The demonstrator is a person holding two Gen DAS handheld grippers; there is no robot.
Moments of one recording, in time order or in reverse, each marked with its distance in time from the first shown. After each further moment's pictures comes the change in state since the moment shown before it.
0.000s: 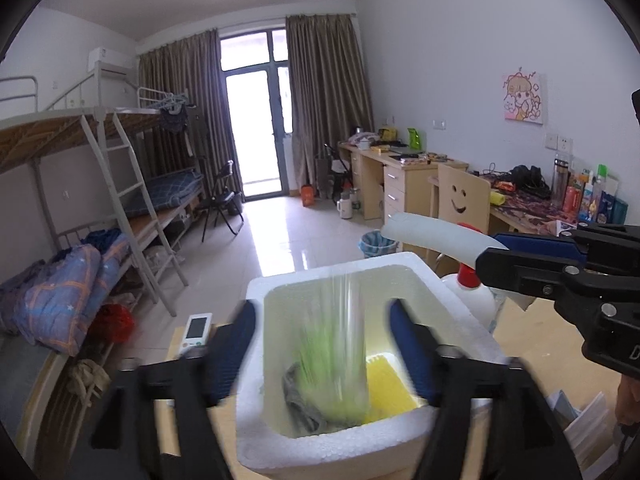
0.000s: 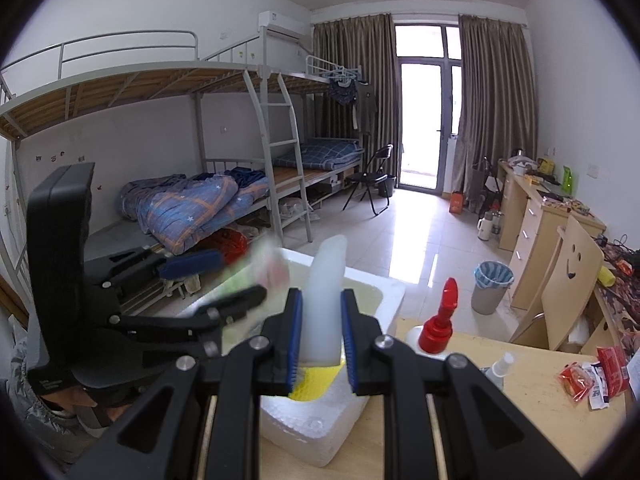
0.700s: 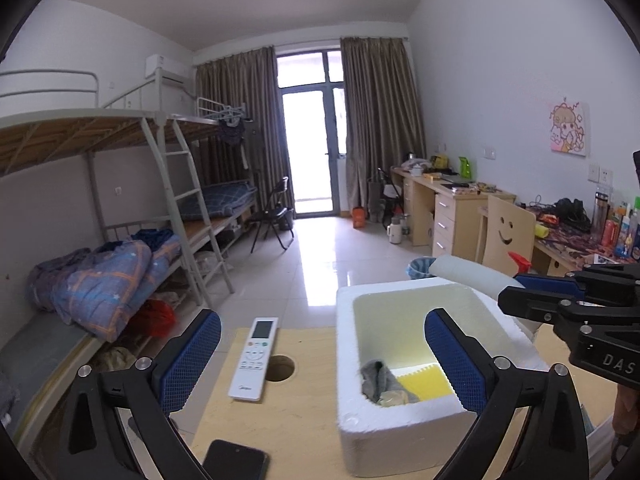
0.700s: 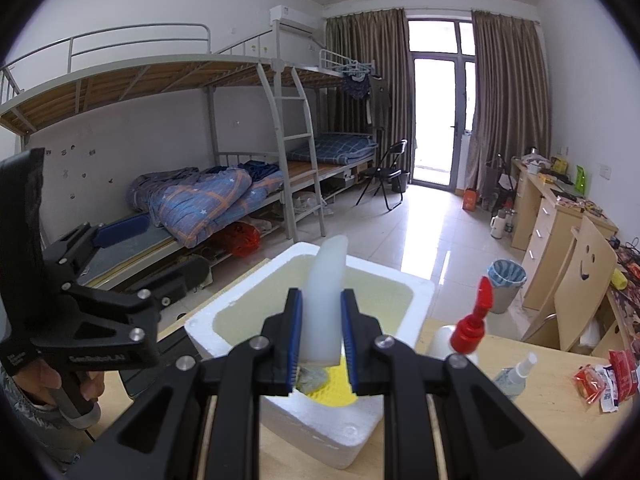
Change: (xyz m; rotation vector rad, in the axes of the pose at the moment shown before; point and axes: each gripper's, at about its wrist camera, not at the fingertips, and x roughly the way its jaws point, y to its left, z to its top) left arm -0.041 0.037 -0.003 -0.086 -0.084 0.181; right arm 0.017 0.012 0.002 -0.016 0.023 0.051
